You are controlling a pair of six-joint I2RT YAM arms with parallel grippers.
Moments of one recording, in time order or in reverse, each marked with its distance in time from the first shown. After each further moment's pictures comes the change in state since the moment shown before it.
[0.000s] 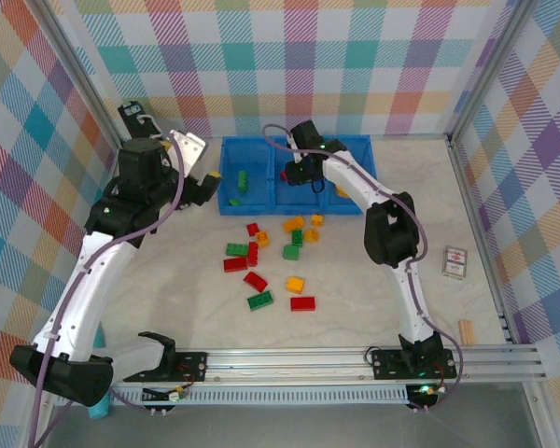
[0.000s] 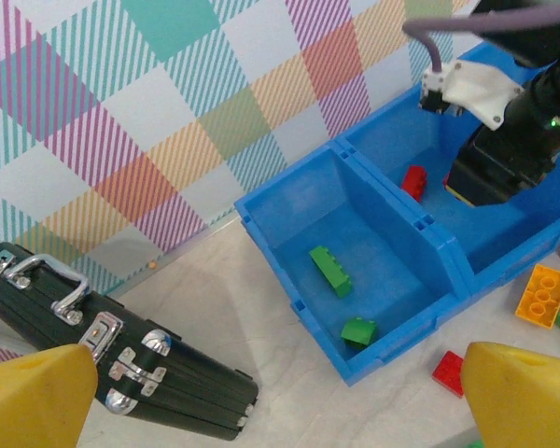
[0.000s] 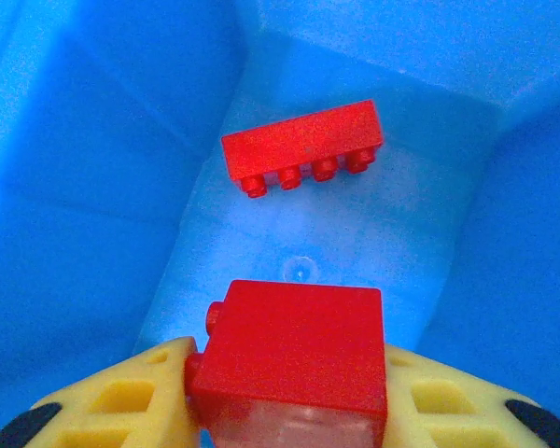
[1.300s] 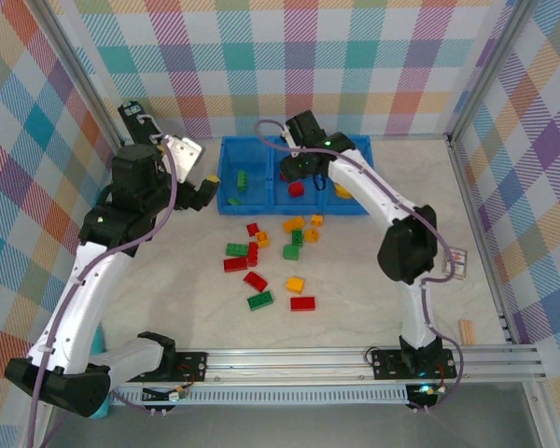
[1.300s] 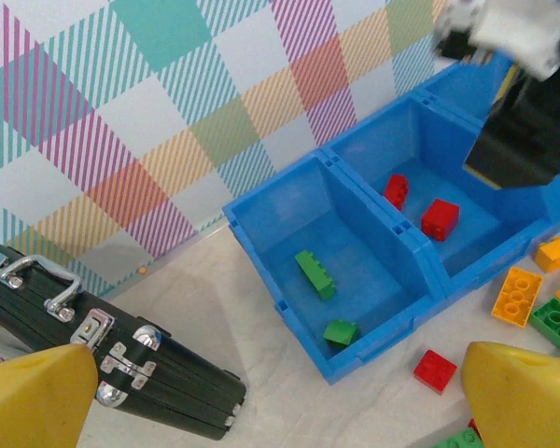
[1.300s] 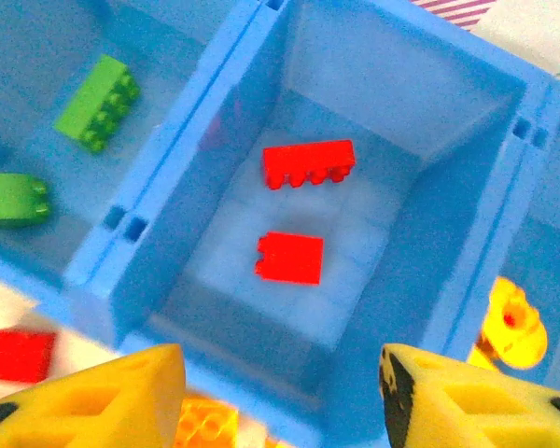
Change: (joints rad) left arm 0.000 -0.065 -0.039 0.000 0.037 -0.017; right arm 0.076 -0.287 -0.098 -0.098 0.089 -0.057
